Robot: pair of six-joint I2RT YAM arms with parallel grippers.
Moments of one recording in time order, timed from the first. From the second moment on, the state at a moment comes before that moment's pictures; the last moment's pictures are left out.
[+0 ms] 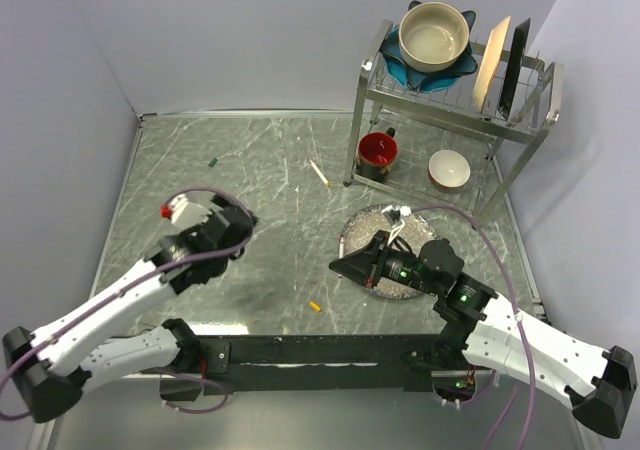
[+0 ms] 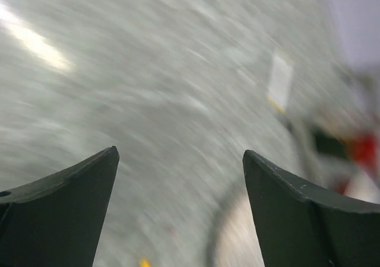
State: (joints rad) left arm -0.84 0.91 0.89 -0.77 -0.71 -1.51; right arm 0.88 0.65 0.45 0.15 -0.26 0.77
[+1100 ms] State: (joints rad) left arm -0.03 1.22 0.57 -0.73 -0.51 -1.38; right arm 0.88 0.55 0.42 0.03 -0.22 0.72
